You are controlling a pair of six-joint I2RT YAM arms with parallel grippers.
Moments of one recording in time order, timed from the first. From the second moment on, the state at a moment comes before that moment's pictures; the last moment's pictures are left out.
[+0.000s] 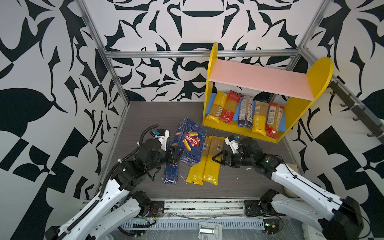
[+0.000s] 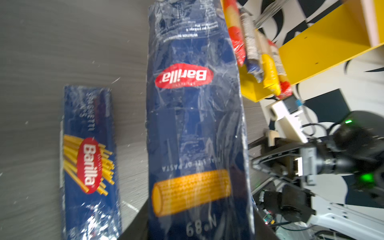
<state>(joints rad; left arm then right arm) -0.74 0.75 0.91 -0.65 0.08 -0.70 0.61 0.95 0.65 -0.41 -0.52 0.80</state>
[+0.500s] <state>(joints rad) -0.74 1.01 1.24 -0.65 0.21 -0.64 0.61 0.86 0.62 -0.48 -0.50 0.79</state>
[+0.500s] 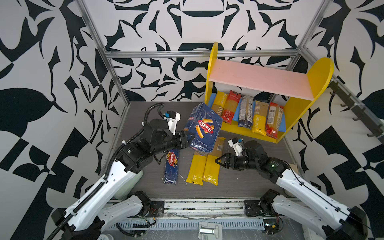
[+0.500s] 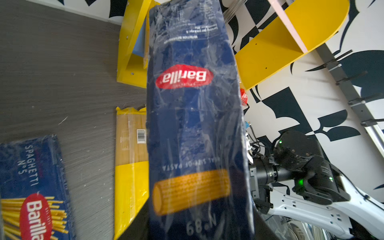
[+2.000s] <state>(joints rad) -0.74 1.74 2.24 -0.67 0.42 -0.57 0.52 0.85 0.64 -0.59 -0.55 0.68</state>
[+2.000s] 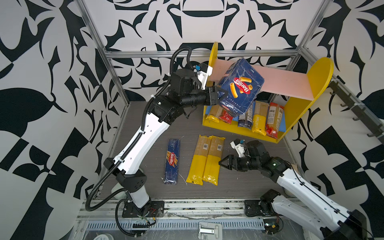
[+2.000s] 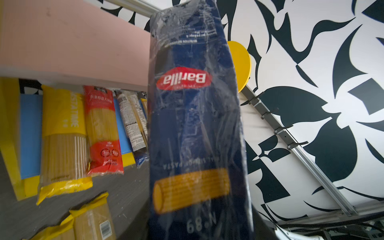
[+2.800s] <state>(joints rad) -0.71 2.00 2.39 -0.38 0.33 -0.45 0.49 0.74 0.71 -0.77 -0.45 0.62</state>
